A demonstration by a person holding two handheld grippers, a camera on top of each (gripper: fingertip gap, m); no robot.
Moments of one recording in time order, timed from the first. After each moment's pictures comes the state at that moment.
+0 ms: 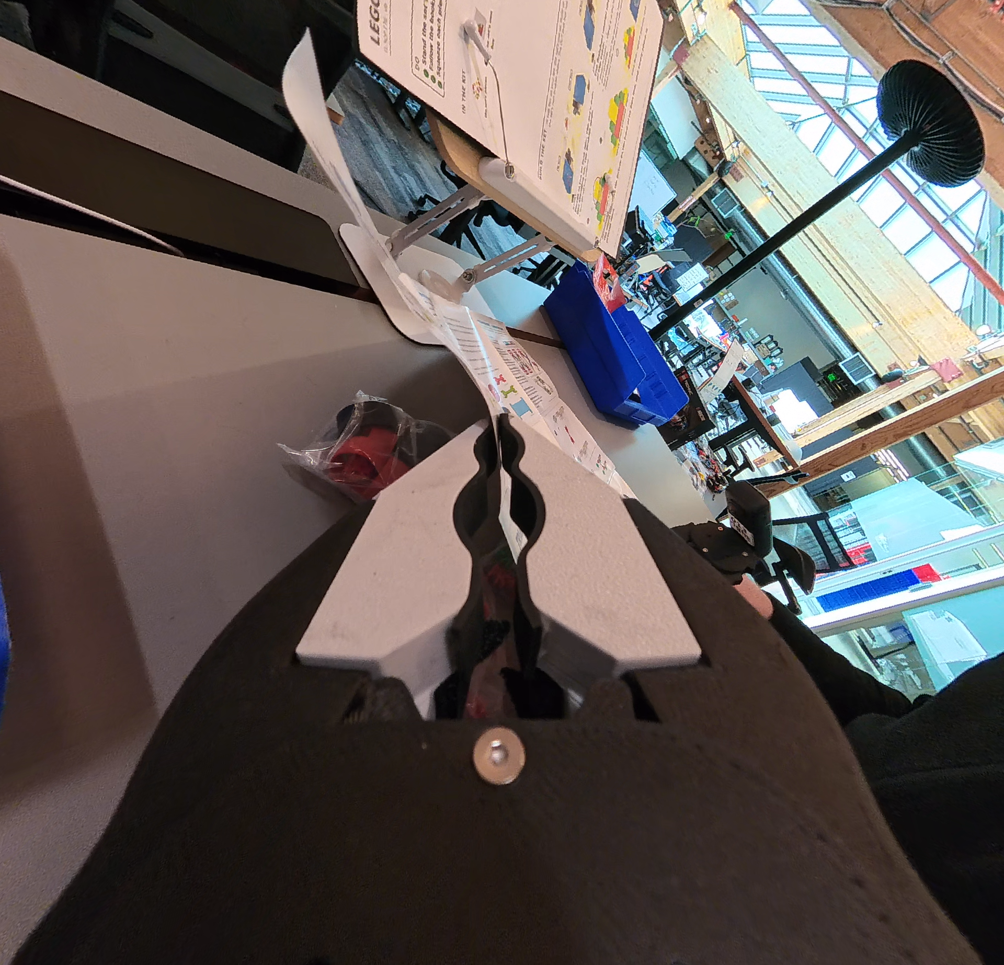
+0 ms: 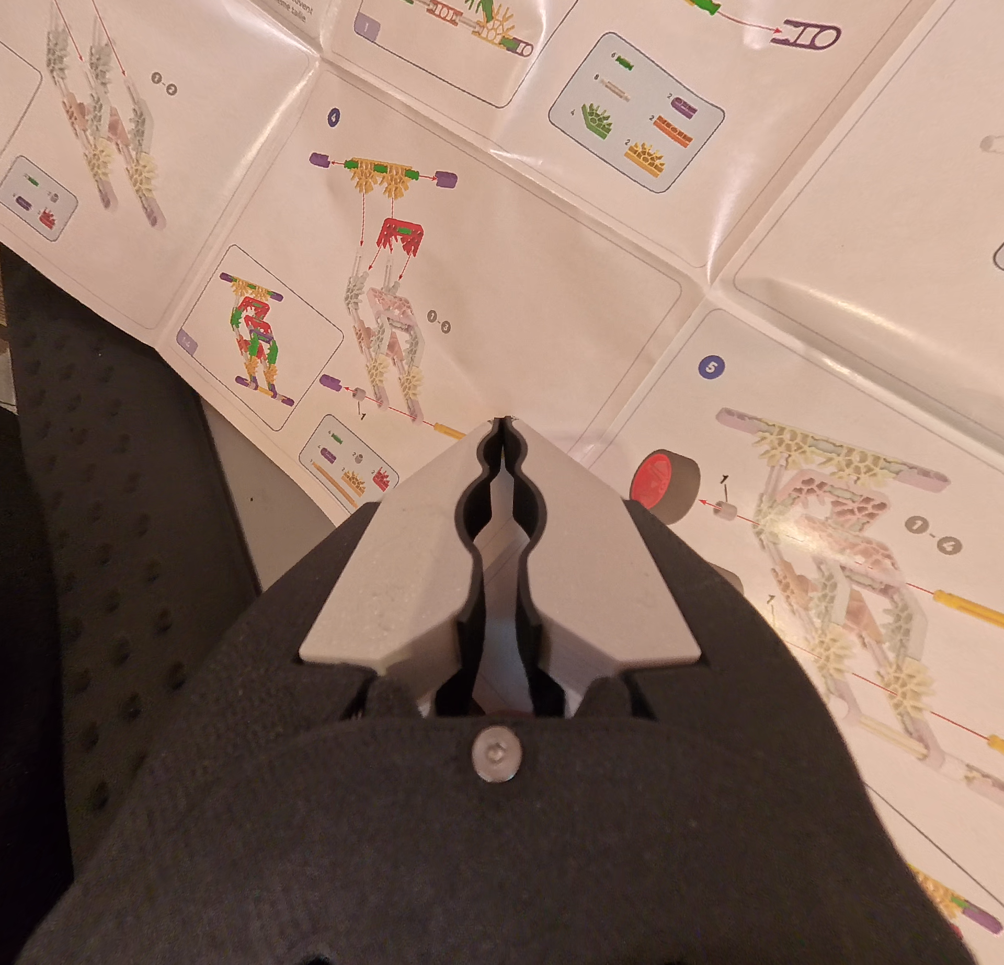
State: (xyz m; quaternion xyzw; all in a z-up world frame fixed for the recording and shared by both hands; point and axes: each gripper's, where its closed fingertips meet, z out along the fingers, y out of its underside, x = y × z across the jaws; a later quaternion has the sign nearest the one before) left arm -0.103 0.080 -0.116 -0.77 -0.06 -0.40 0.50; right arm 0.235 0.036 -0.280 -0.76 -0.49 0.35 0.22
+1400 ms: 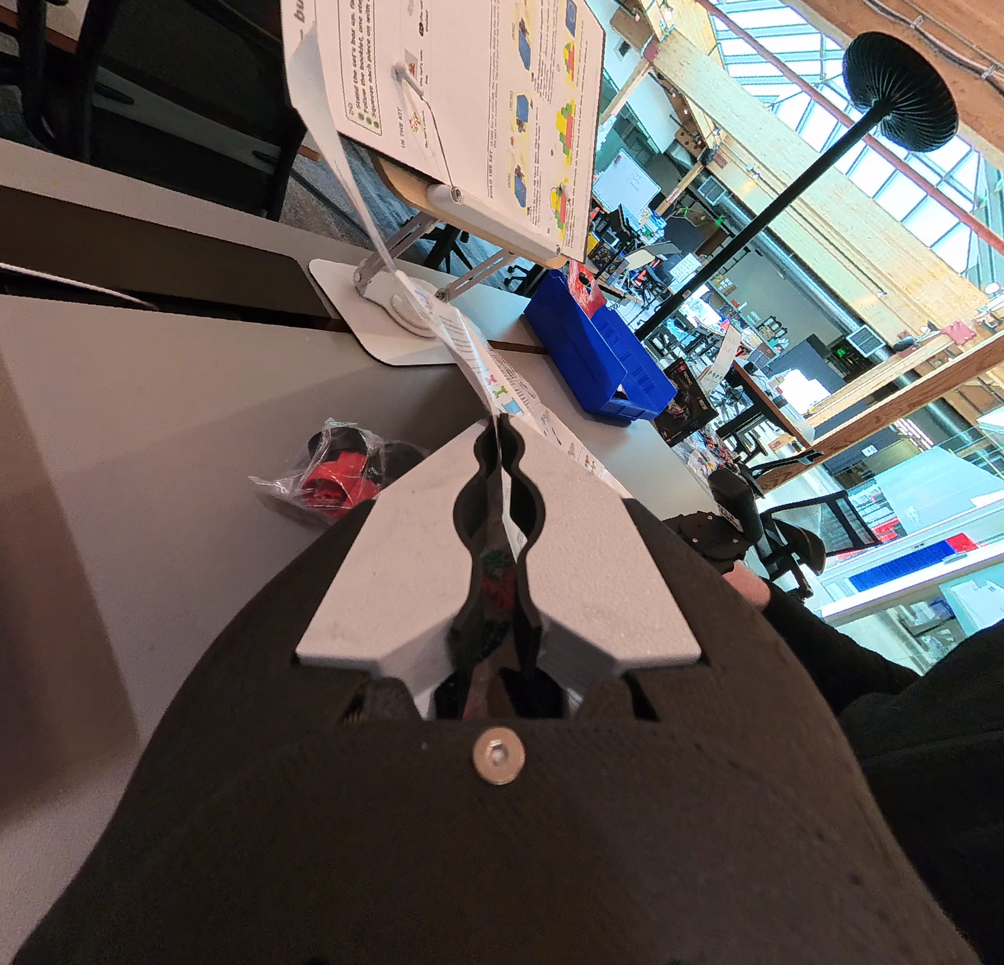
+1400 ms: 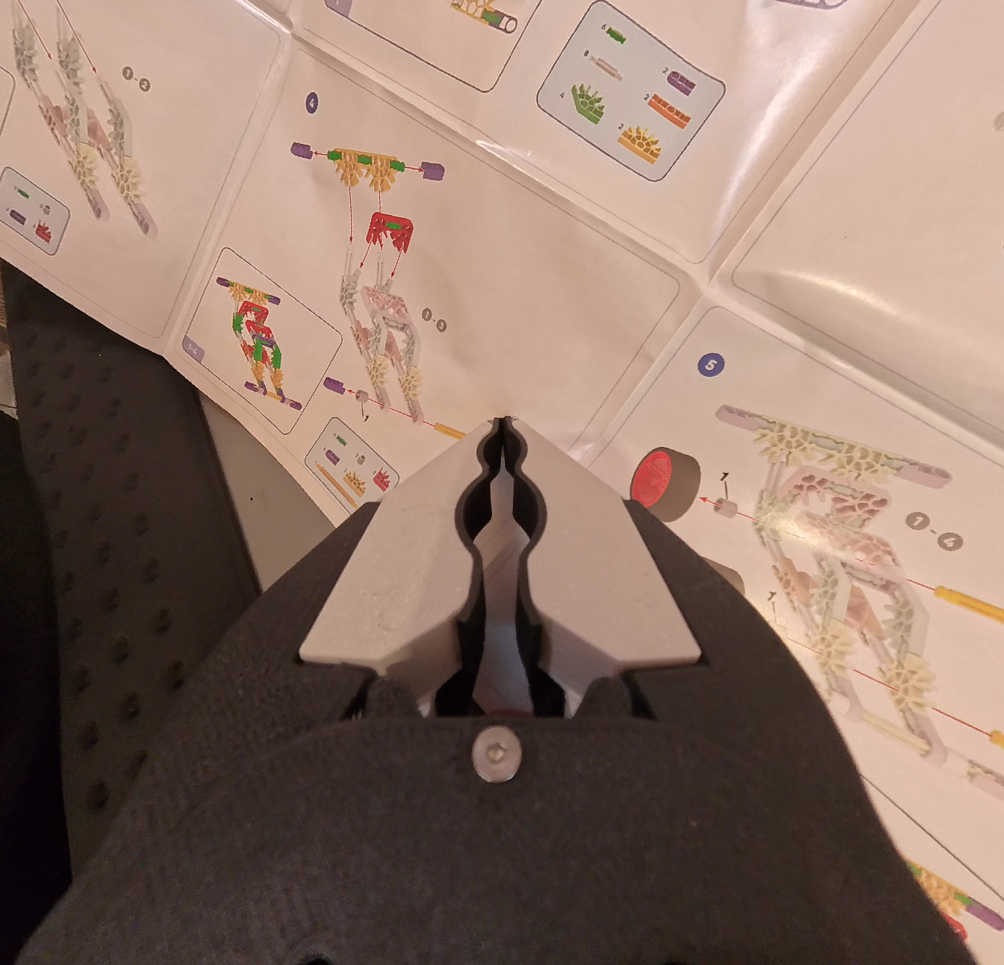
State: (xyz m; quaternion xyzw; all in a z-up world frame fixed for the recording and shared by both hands) left arm -0.089 0.067 -0.087 -0.76 -0.02 -0.38 0.53; right arm 0.232 0.038 -0.285 -0.76 -0.49 0.35 0.22
